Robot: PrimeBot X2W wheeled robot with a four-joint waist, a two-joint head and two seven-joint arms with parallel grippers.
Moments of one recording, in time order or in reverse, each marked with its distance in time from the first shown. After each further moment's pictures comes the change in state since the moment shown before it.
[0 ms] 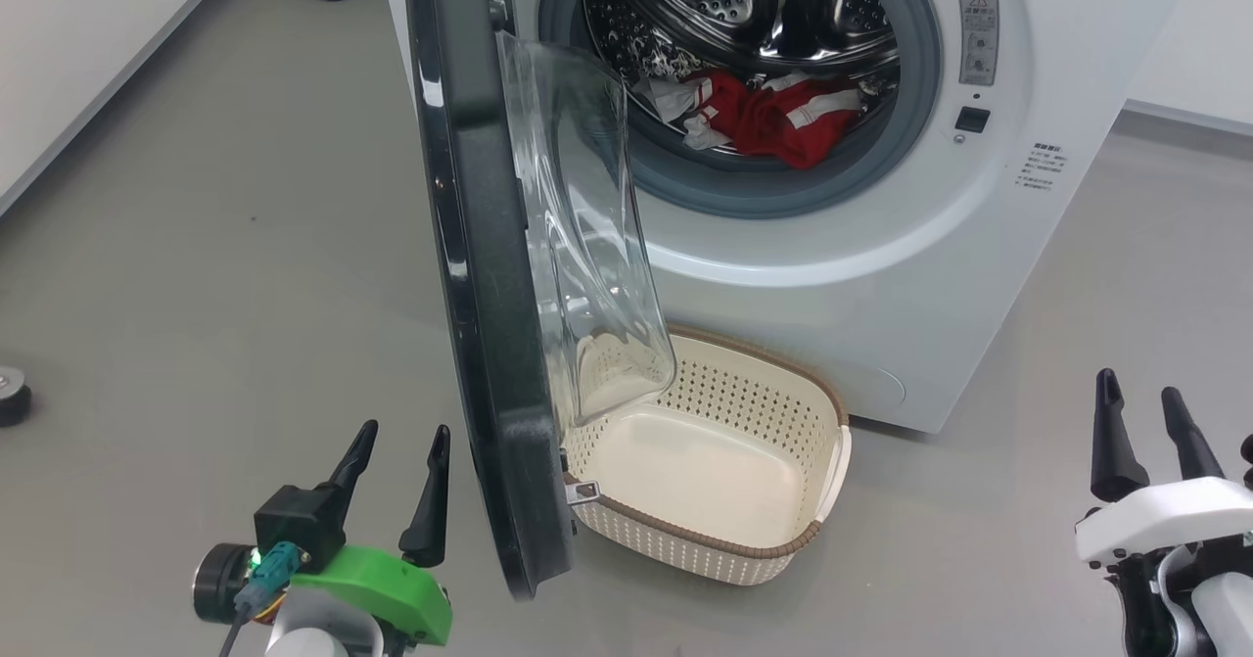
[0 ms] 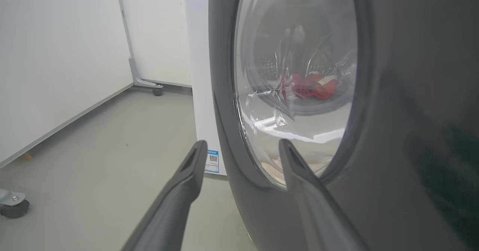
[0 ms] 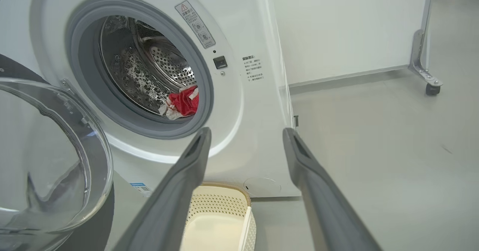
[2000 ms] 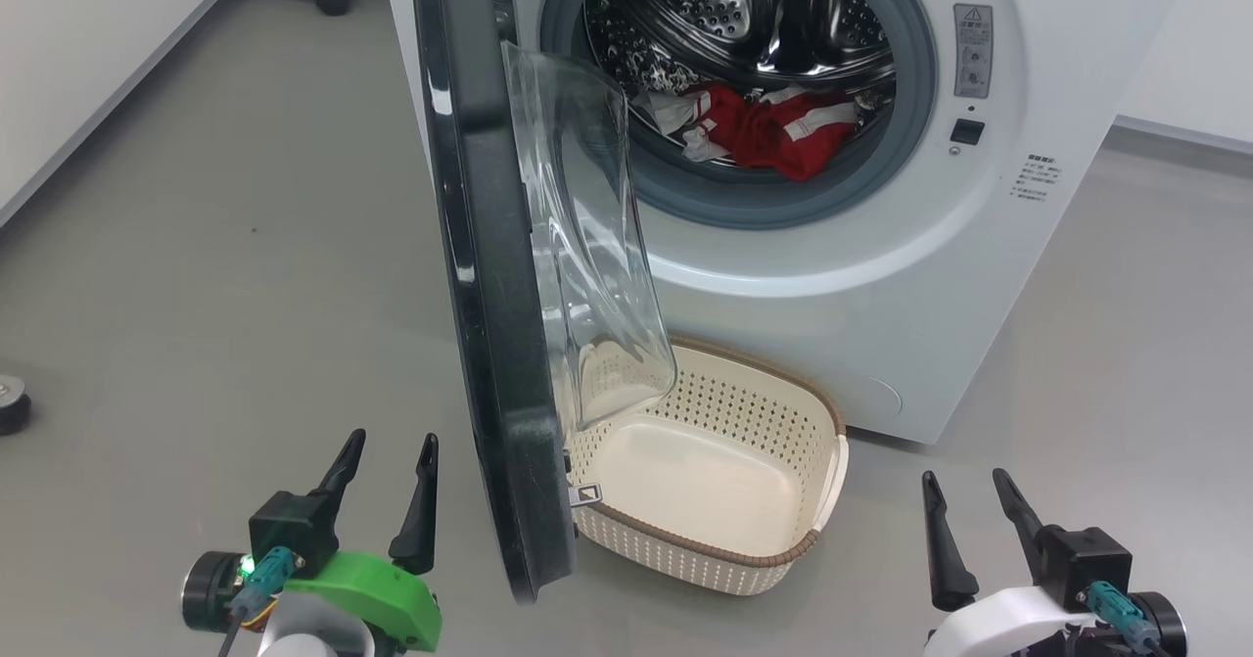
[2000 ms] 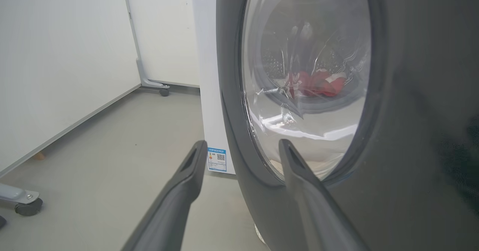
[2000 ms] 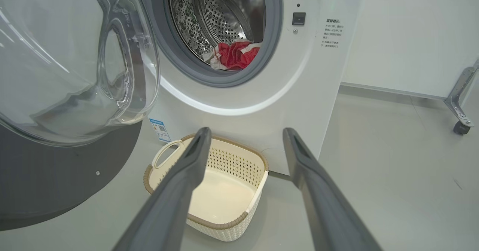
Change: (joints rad) left arm 0.004 0.000 0.031 0.025 0.034 0.001 0.000; right arm 0.127 0.212 0.053 -0.030 -0.511 -0.131 -0.024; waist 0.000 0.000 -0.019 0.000
